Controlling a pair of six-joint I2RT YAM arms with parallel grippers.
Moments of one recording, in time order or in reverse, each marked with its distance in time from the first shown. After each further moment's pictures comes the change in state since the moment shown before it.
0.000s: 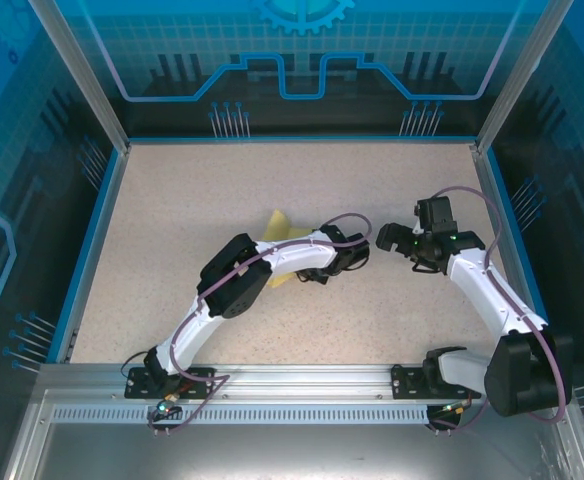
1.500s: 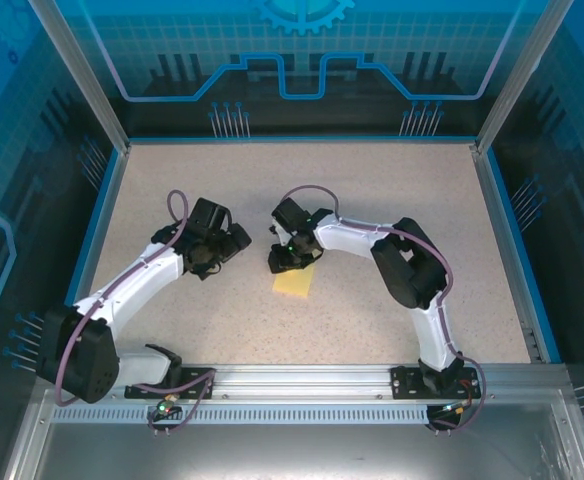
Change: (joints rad) left arm 0.581 -1.030 -0.892 0.476 0.527 -0.317; right arm 0.627 0.898 0.624 0.043 -0.209 -0.071
